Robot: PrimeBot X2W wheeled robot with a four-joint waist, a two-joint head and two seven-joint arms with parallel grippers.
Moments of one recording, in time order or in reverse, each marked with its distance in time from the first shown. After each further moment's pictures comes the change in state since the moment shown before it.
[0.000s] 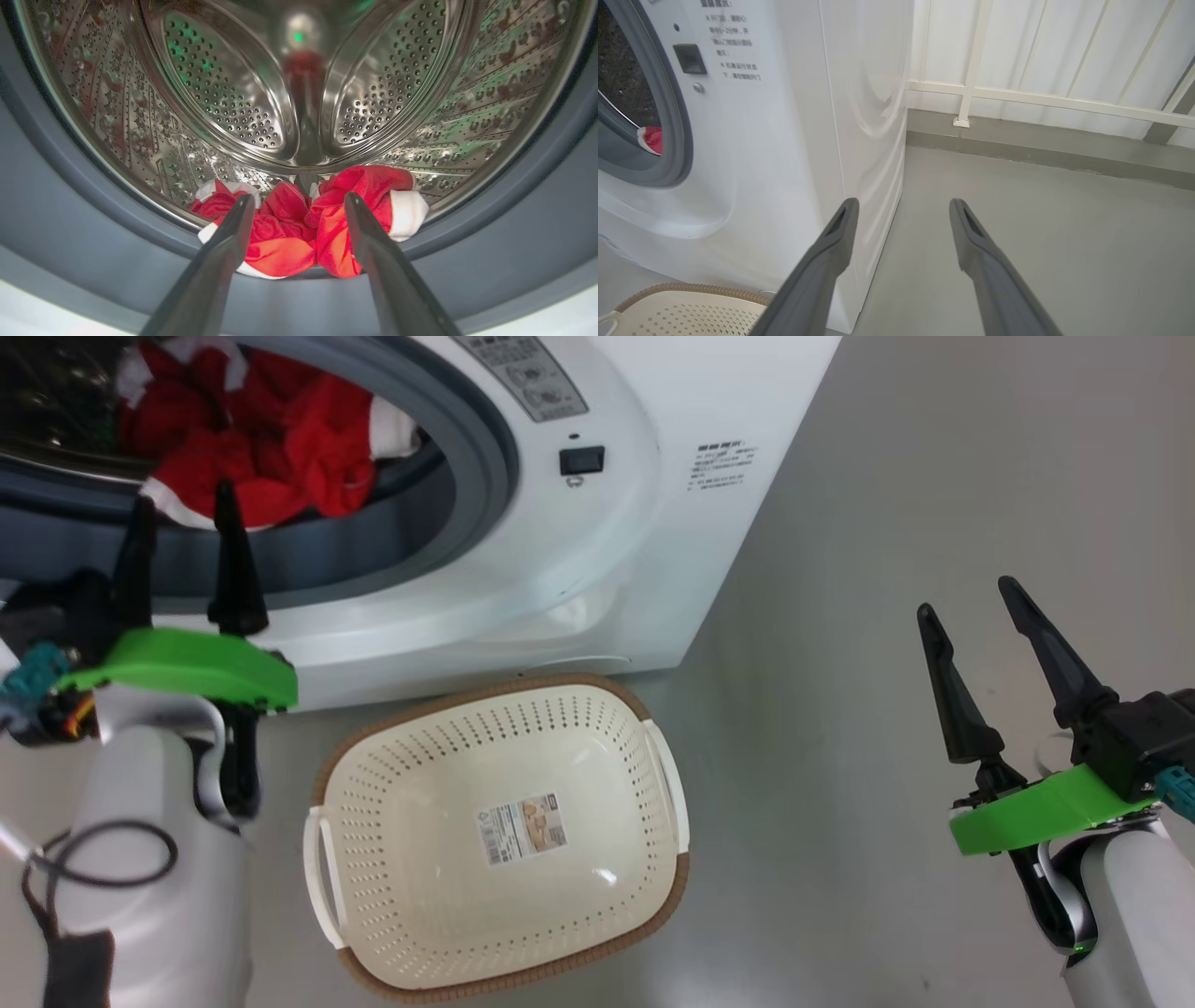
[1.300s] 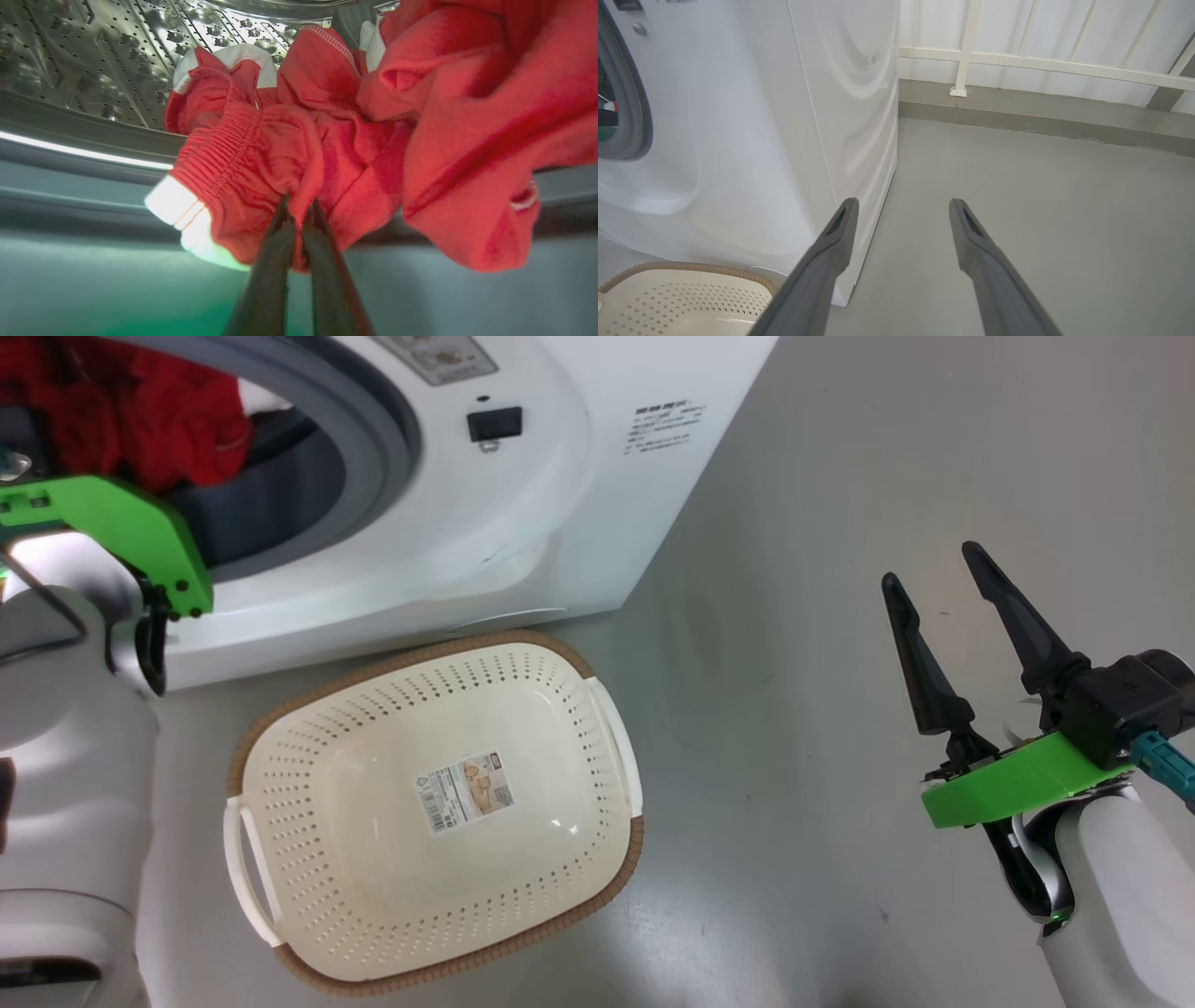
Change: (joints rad) left arm -0.428 0.129 -0.118 0.563 0.082 0.106 0.319; right arm -0.080 -0.002 0.067 0.024 0.035 0.000 0.000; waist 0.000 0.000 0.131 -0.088
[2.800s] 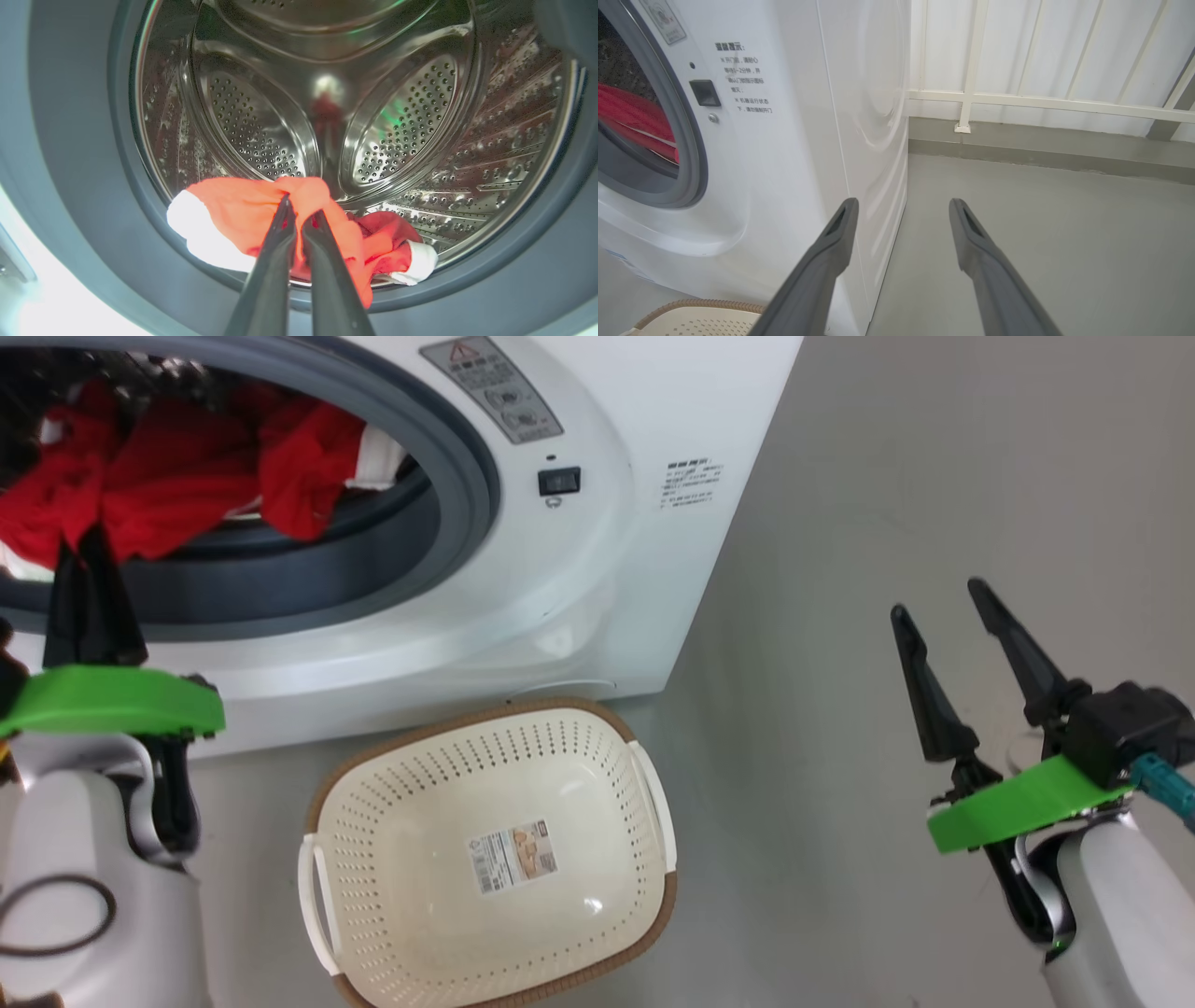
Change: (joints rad) left arm 0.476 -0.108 0.249 -0.649 -0.053 -0.125 -0.318; right arm 0.035 0.007 -0.018 0.031 0.028 0.000 0.000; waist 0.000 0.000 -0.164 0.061
